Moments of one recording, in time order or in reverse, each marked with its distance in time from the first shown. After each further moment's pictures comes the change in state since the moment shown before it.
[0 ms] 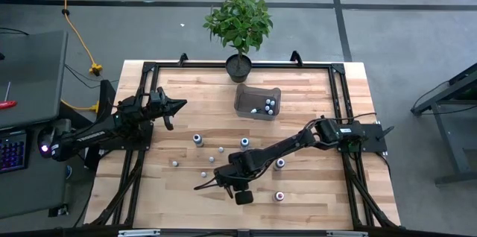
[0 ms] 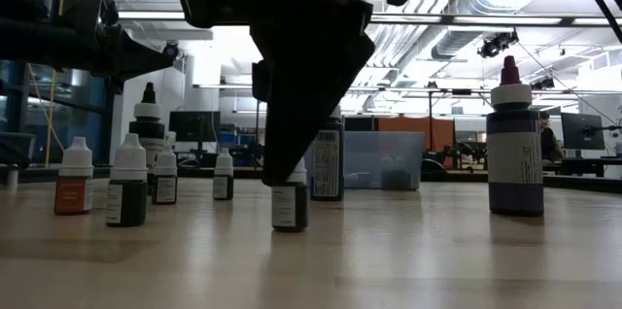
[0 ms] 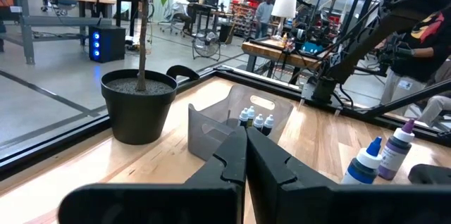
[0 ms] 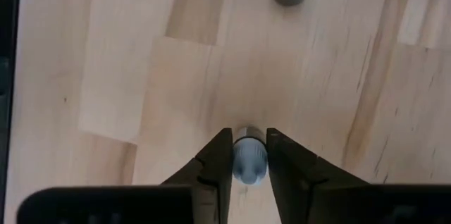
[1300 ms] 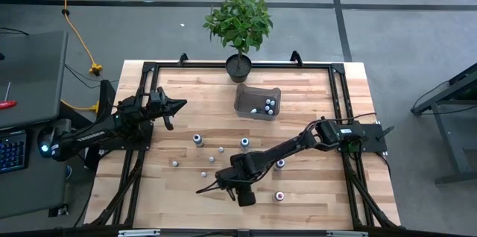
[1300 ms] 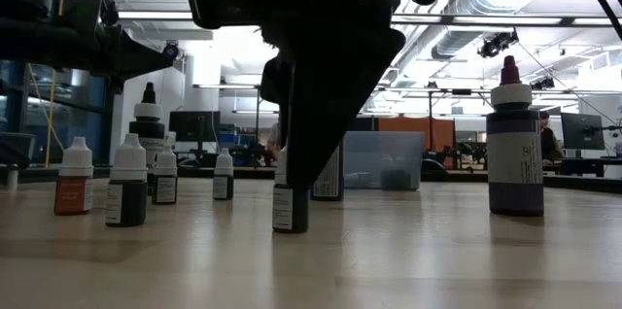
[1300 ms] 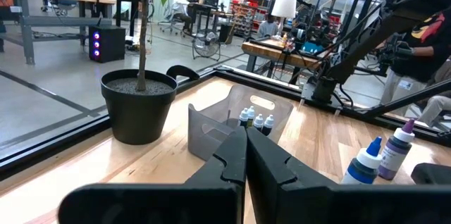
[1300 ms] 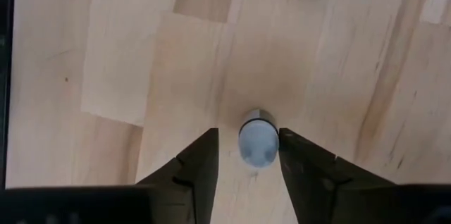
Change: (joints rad) left arm 0.000 0.000 0.000 0.000 0.000 0.000; right arm 0.014 0.000 0.000 -0.032 0.012 -0.004
